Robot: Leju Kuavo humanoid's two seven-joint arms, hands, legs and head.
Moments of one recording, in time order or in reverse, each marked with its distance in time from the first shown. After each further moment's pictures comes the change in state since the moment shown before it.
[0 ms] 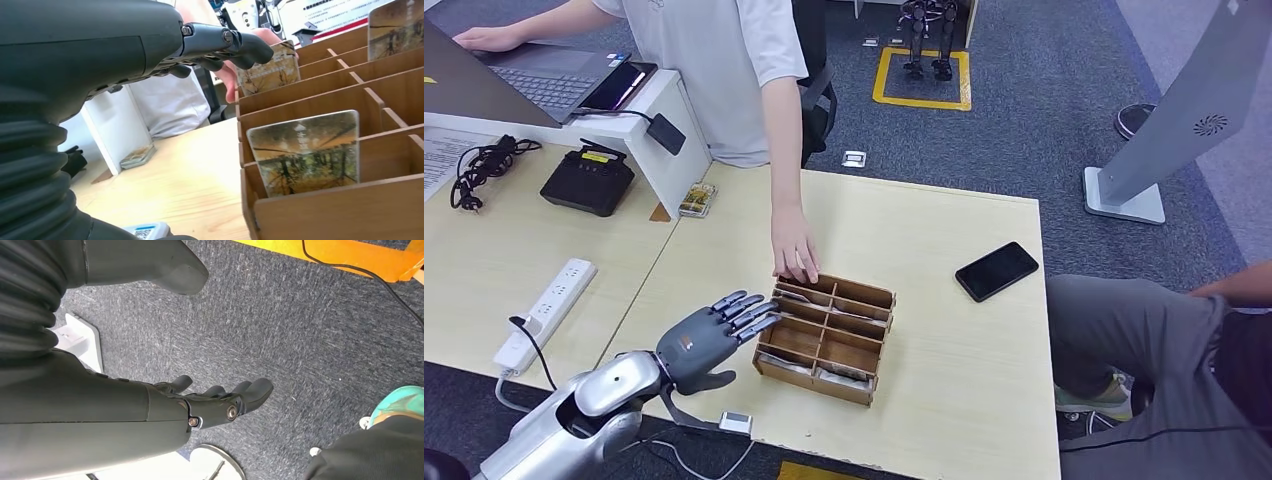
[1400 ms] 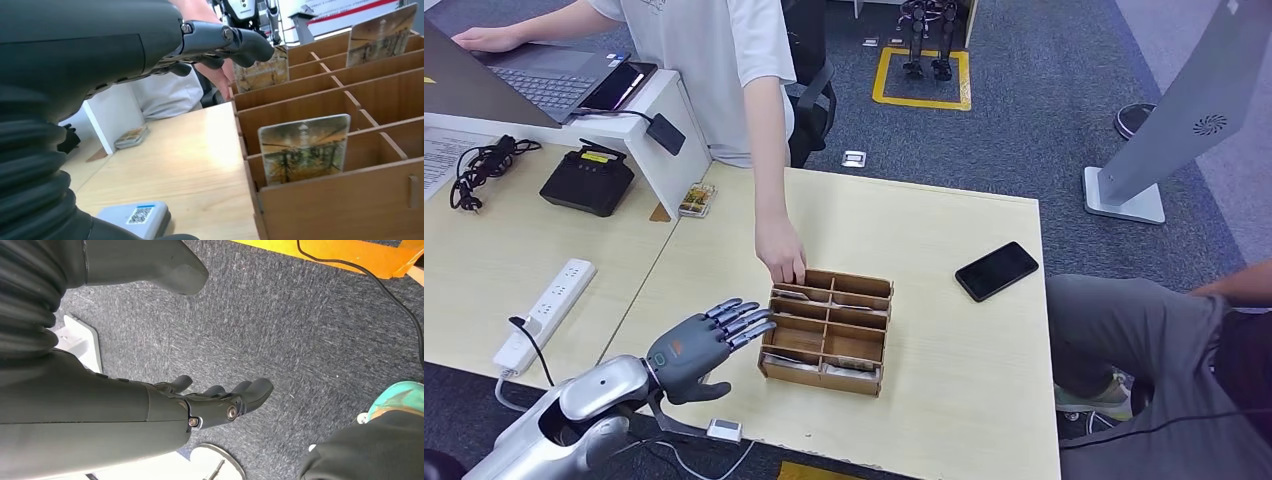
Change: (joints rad) left arm 0.059 0.012 0.052 -0.086 0.080 -0.094 -0.059; right arm -0.007 0.014 -0.052 -0.014 0.047 0.004 0.007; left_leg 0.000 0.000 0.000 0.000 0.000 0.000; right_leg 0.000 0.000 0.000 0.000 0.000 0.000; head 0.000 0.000
